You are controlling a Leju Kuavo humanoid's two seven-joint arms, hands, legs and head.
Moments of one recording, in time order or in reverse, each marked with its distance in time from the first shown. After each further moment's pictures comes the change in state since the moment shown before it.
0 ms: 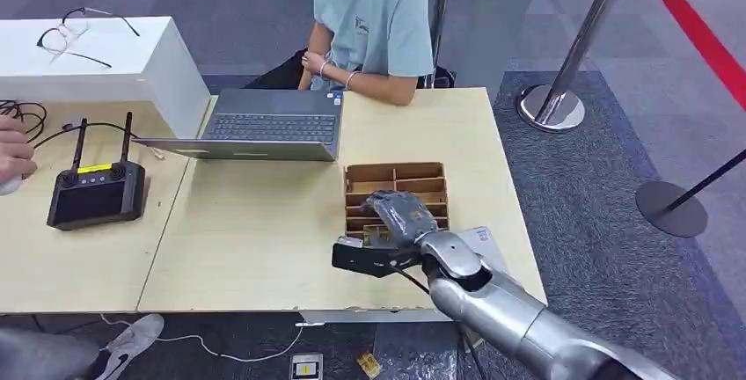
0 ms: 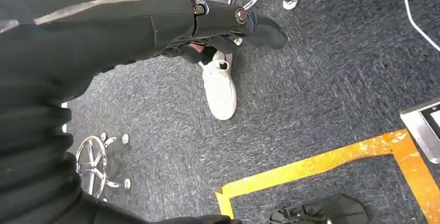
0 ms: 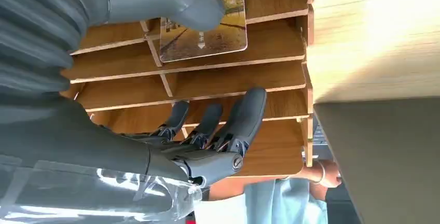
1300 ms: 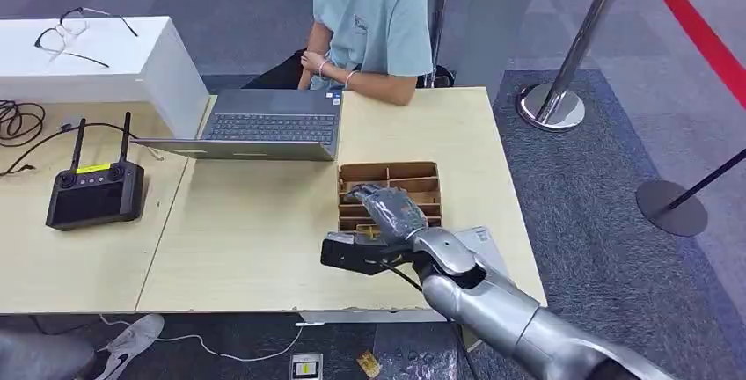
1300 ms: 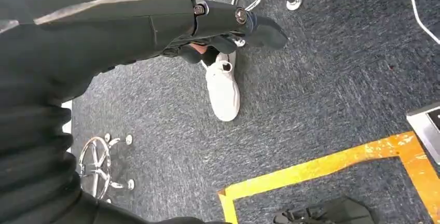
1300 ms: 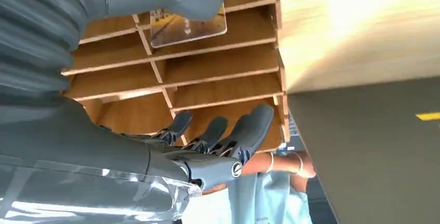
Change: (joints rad) left arm -0.001 0.010 0.000 0.000 0.000 -0.011 0.009; right arm -0.008 0.031 -0.007 -0.051 -0.050 0.014 -0.027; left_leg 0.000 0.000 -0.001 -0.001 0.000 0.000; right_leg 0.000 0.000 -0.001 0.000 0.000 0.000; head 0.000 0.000
